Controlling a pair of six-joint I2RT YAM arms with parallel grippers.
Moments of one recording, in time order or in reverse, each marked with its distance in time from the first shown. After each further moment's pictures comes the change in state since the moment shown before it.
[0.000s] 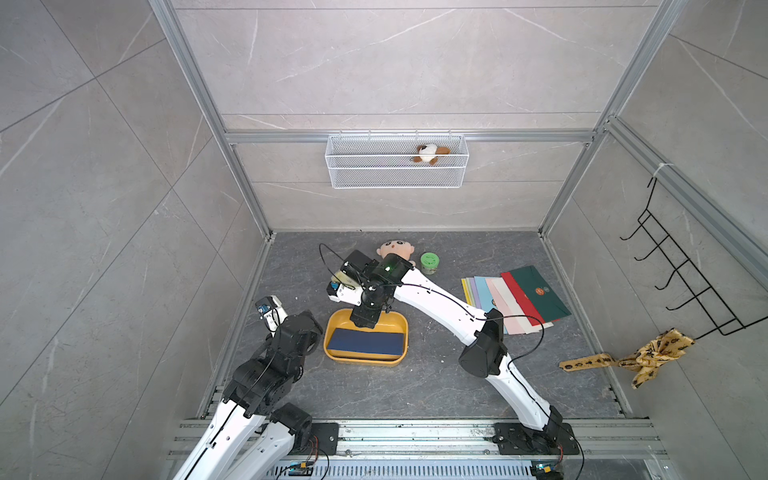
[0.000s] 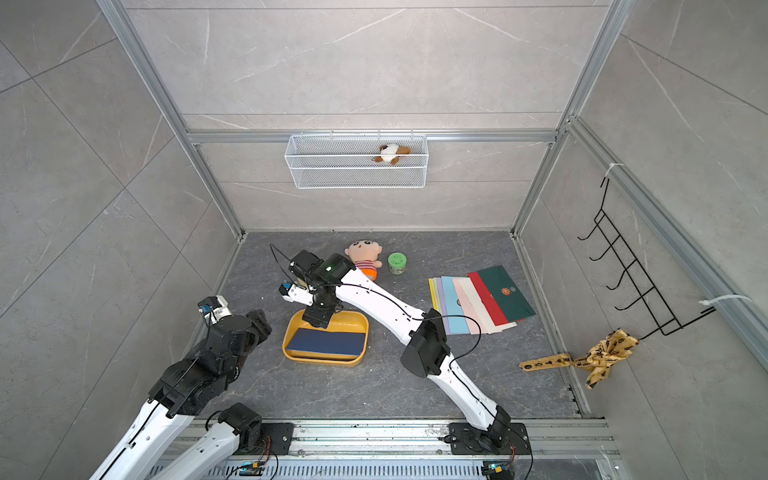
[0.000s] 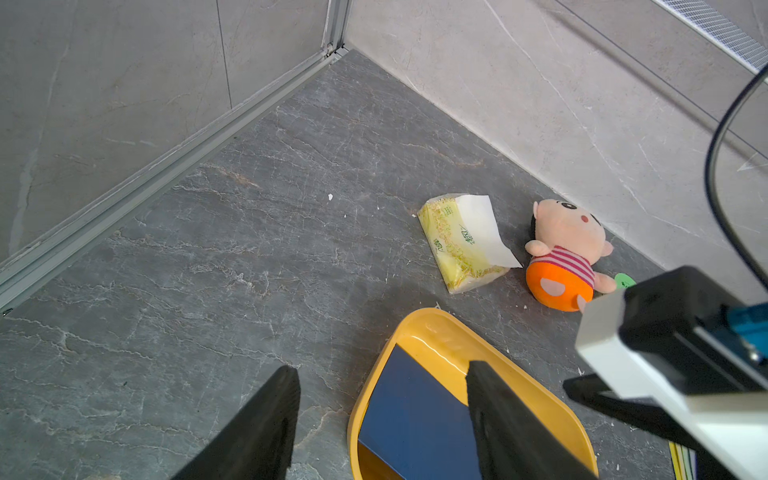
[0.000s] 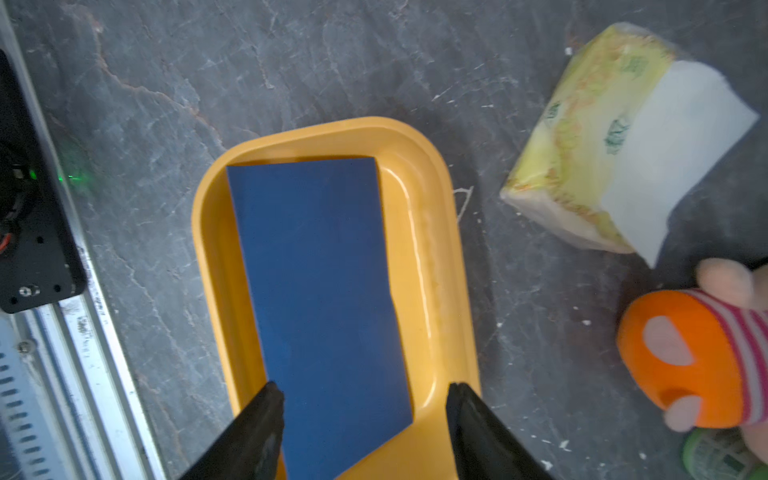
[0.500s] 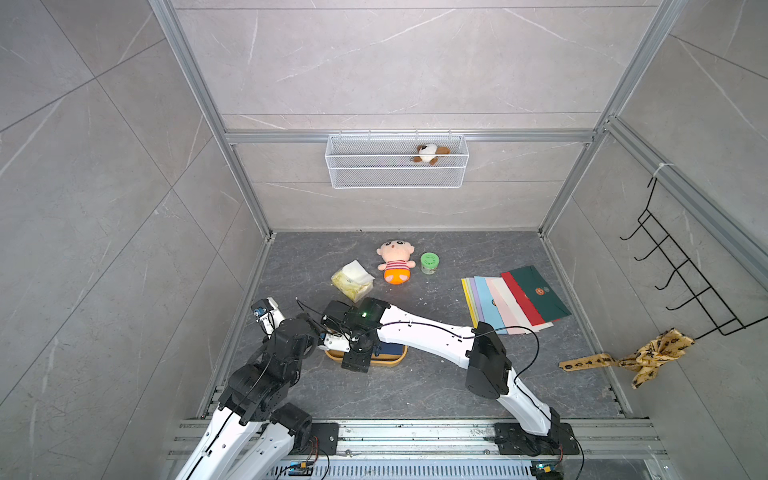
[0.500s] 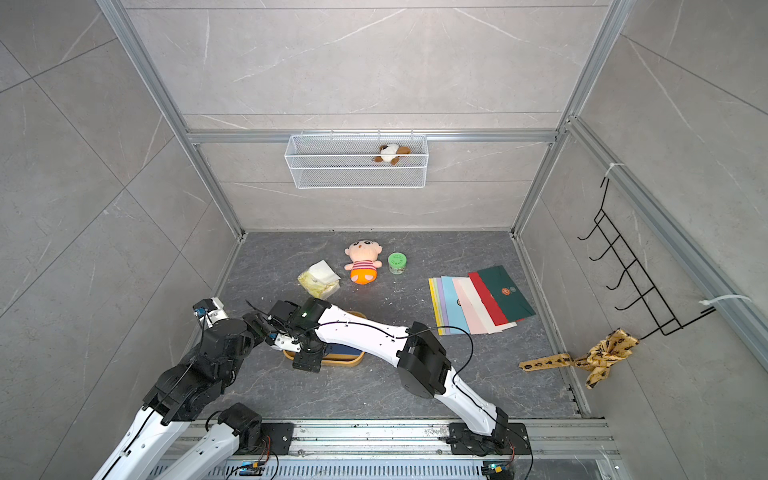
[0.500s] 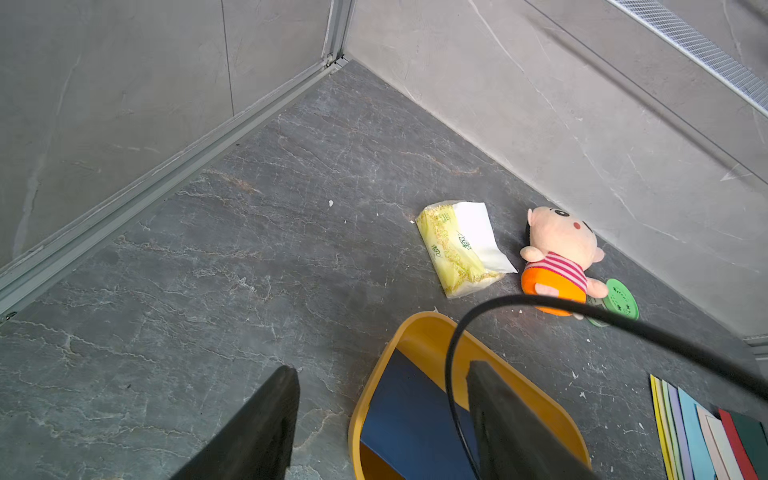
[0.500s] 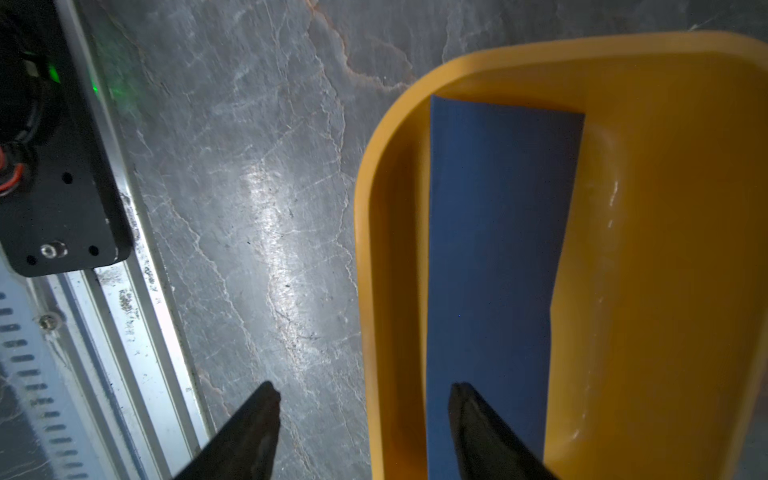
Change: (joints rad) left arm 0.002 -0.044 -0.003 -0.007 -0.007 0.007; right arm 0.157 -0.090 -0.375 0.188 0.059 0.066
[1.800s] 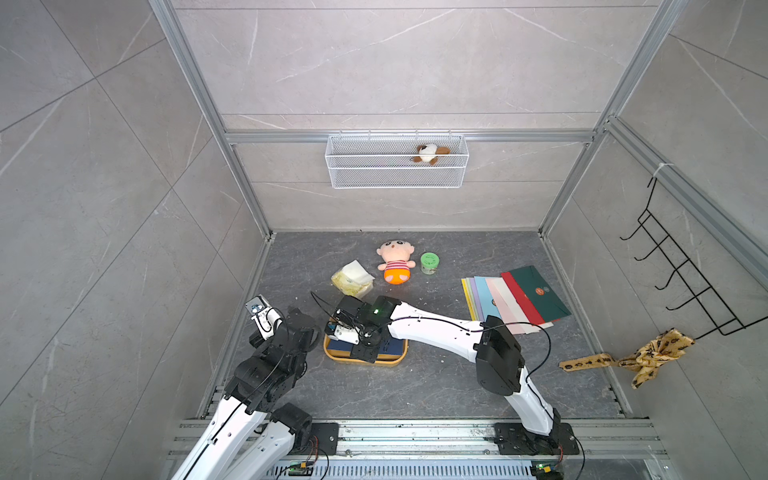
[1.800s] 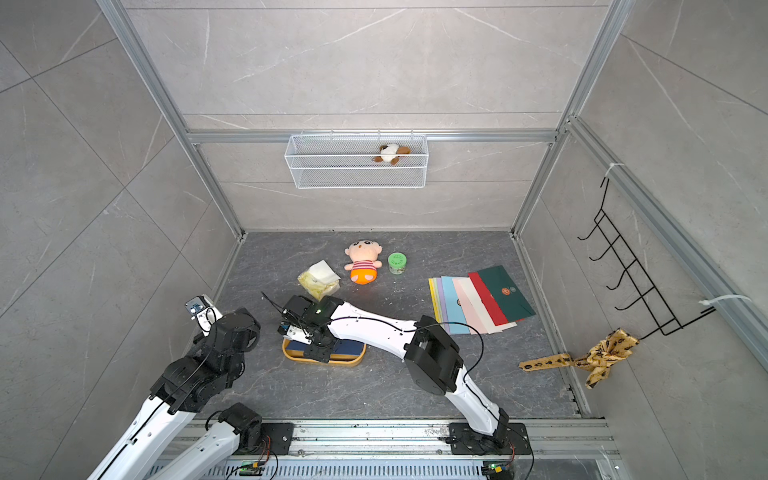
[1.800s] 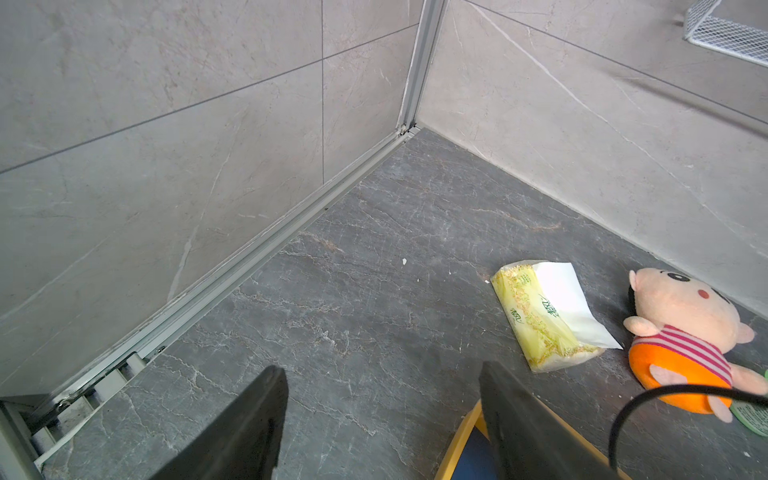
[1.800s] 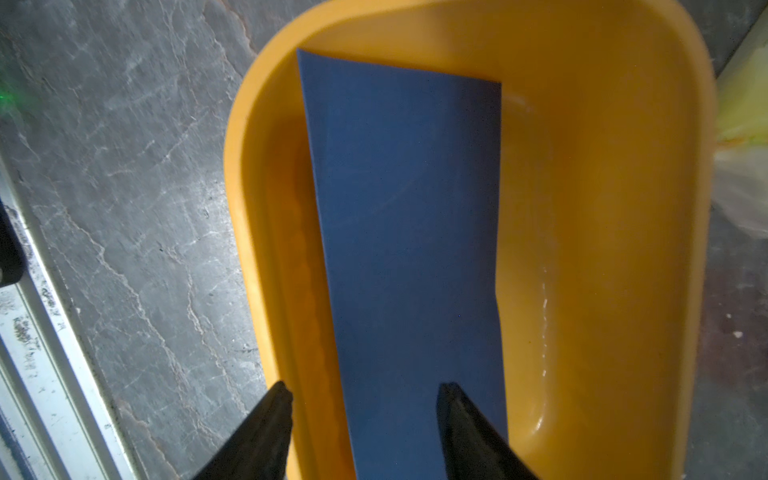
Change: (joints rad) left arm 0.000 0.067 0.016 -0.005 -0.251 0.072; right arm -0.055 -0.093 -0.203 0.174 0.030 0.000
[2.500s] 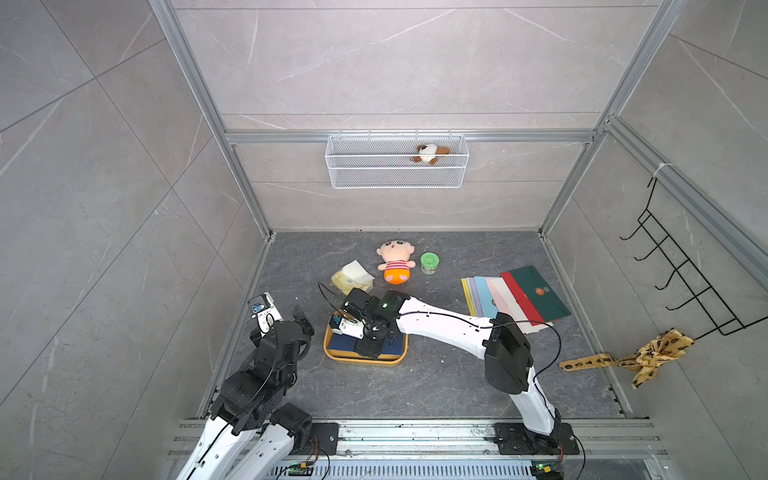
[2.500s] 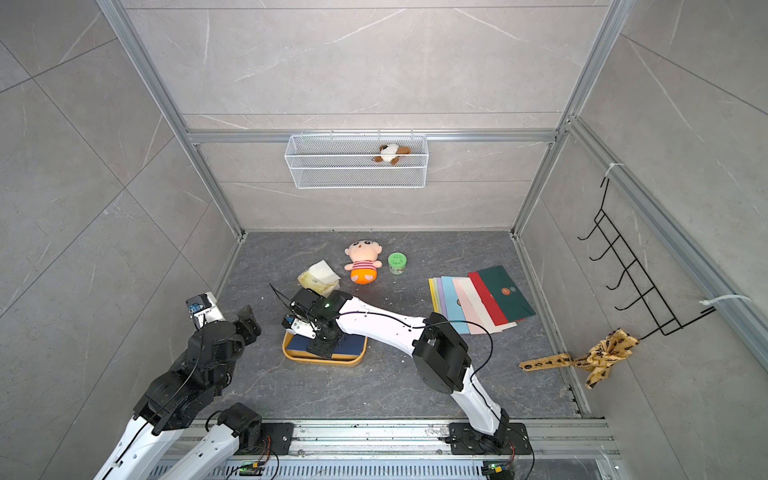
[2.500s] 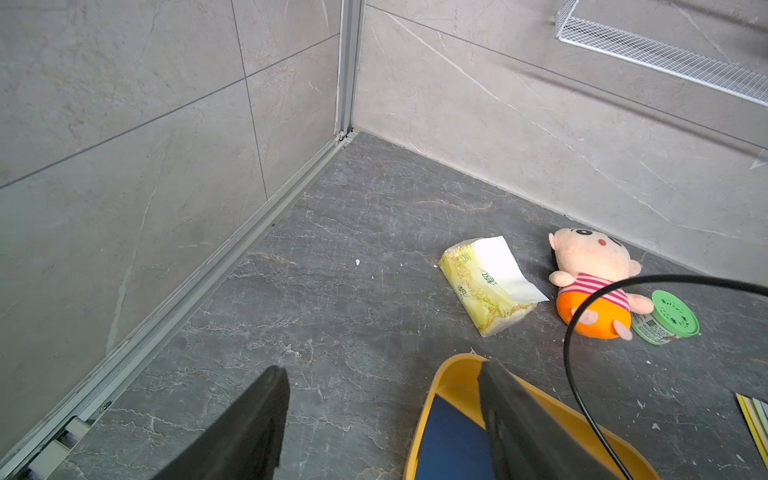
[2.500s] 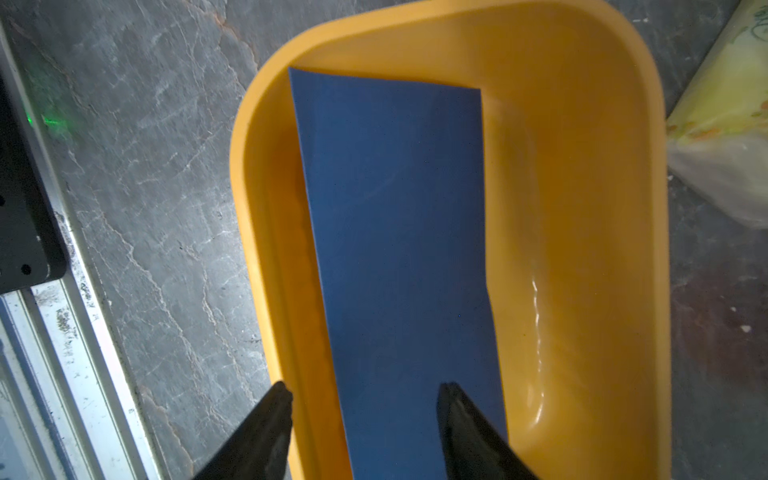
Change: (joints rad) left arm 0.000 -0.111 0.000 0.064 0.136 0.197; right arm -0.034 -0.058 -0.060 0.038 -0.060 0.004
